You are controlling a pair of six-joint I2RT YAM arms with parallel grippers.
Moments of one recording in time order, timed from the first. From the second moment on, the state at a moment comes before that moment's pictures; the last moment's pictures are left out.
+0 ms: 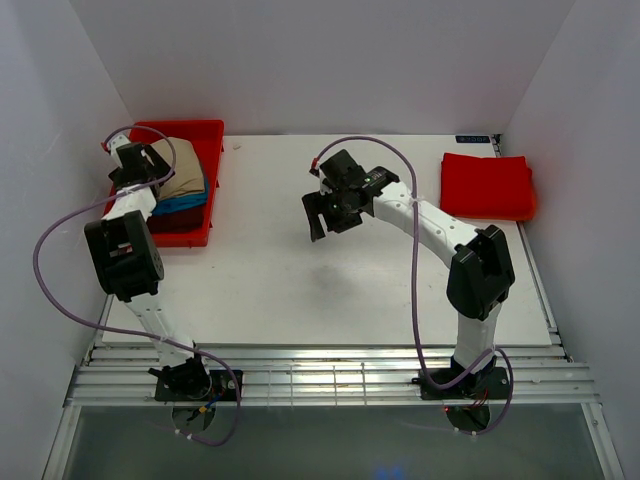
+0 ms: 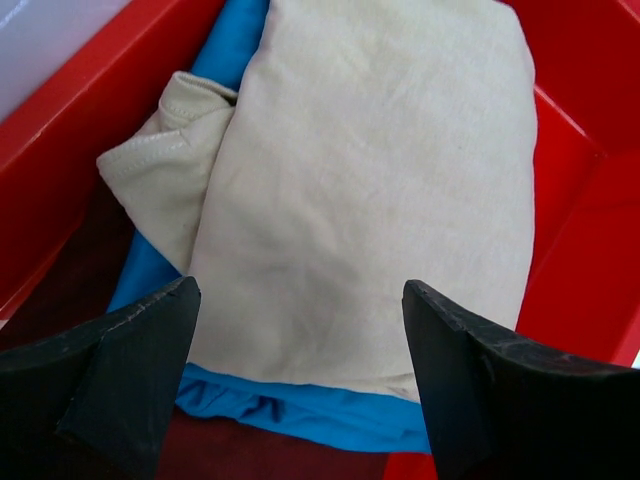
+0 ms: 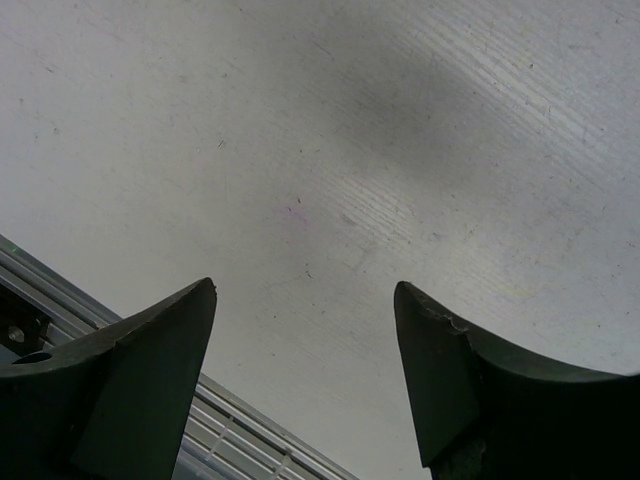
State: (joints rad) left arm 0.30 1.98 1.43 0.01 -0.18 -0.38; right arm 0.74 1.88 1.70 -0.82 -0.15 0.26
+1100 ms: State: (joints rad) left arm 0.16 1.94 1.57 -0.13 -0.16 -0.36; right arm 0.74 1.89 1.72 -0.85 -0.11 0.25
